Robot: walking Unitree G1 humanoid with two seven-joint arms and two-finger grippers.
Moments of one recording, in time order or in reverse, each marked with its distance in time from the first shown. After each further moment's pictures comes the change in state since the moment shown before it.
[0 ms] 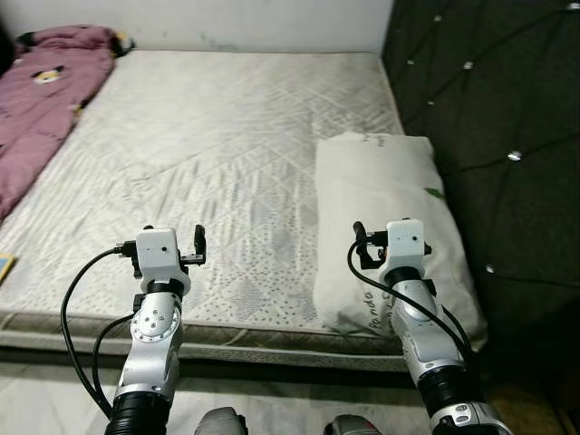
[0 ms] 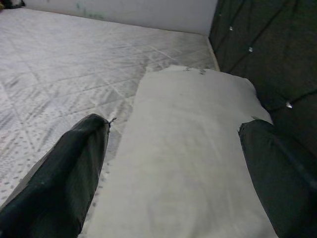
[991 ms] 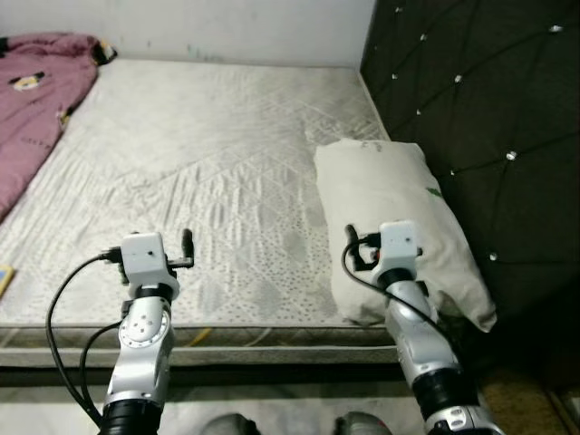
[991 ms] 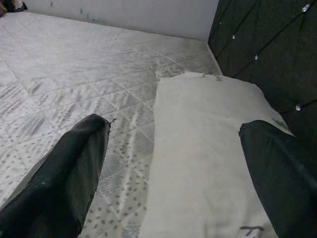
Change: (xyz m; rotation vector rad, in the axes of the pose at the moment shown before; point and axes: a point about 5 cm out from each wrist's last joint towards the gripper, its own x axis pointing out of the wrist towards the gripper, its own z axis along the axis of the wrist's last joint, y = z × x) left arm -0.004 0.008 0.001 -0.029 0.010 0.033; right arm 0.001 0.006 0.003 0.021 0.010 0.032
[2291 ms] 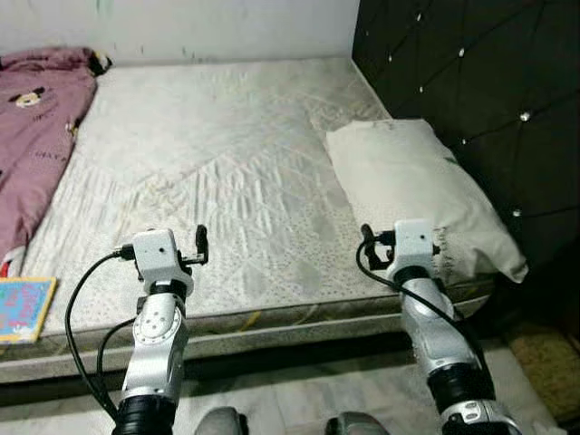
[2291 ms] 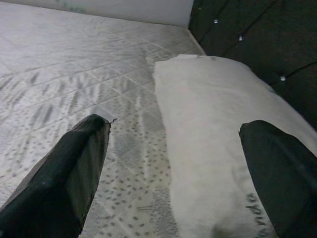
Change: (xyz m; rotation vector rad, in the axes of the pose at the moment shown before) left arm 0.000 -0.011 0.000 -0.069 0.004 -0.028; right arm 0.000 -0.015 -0.006 -0.029 0.040 -0.027
